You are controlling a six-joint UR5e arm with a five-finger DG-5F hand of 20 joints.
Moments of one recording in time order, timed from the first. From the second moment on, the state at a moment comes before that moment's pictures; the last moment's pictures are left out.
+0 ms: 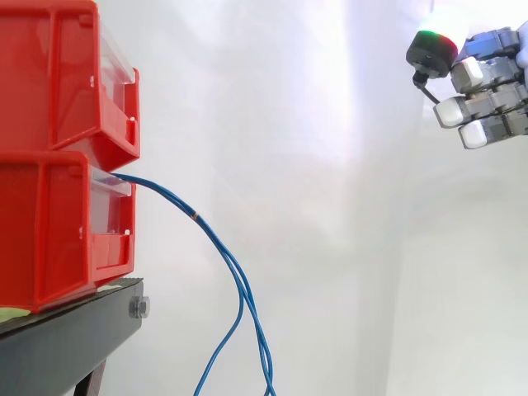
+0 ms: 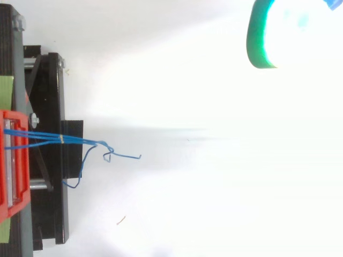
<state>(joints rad) -0.09 -1.87 -1.45 -2.95 -1.68 0.00</state>
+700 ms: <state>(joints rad) -0.09 -1.87 -1.45 -2.95 -1.68 0.00</state>
